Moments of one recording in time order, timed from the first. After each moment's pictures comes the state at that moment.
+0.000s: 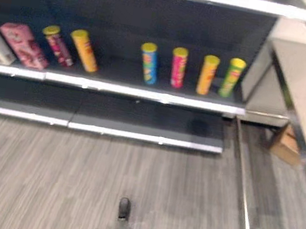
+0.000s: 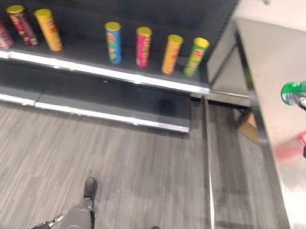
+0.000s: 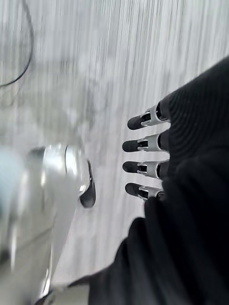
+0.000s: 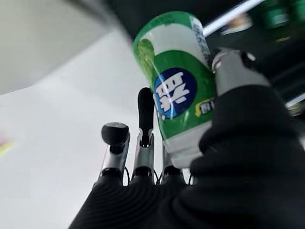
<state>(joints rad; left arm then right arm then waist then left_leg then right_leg) 0.15 0.20 -0.03 1.21 -0.13 -0.05 0.04 -0.06 -1.02 -0.37 0.00 0.03 -0.19 -0.20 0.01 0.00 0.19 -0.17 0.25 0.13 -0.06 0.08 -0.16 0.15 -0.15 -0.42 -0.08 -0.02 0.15</state>
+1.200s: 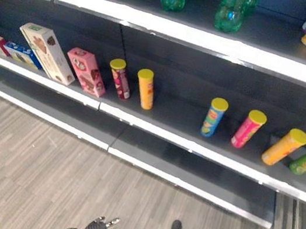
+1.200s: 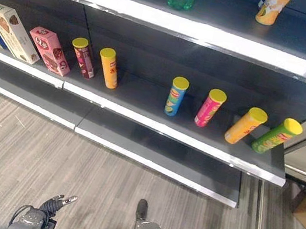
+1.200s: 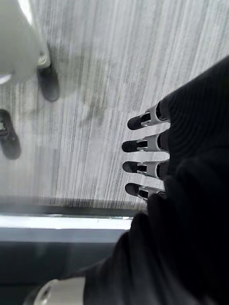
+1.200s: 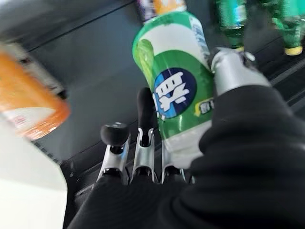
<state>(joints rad) 0.00 0.24 -0.15 1.10 -0.10 -0.06 0.02 -0.29 -1.37 -0.30 0.19 0.20 -0.18 -0.19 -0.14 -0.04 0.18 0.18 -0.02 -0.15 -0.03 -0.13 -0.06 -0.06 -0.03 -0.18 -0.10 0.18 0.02</state>
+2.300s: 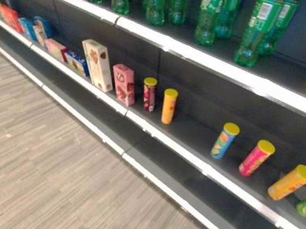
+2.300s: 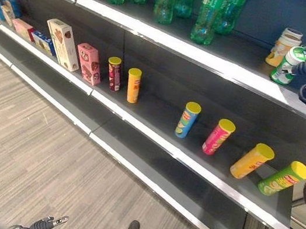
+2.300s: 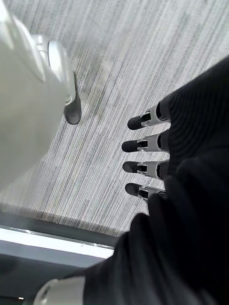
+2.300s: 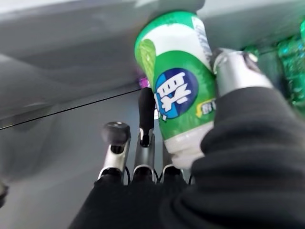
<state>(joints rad) 0.07 0.26 -0.20 1.21 -0.11 -0.06 0.03 -1.26 -1.08 0.83 1.05 0.05 -0.04 0.01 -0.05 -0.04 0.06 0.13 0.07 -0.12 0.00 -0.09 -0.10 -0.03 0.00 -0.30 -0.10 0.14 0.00</state>
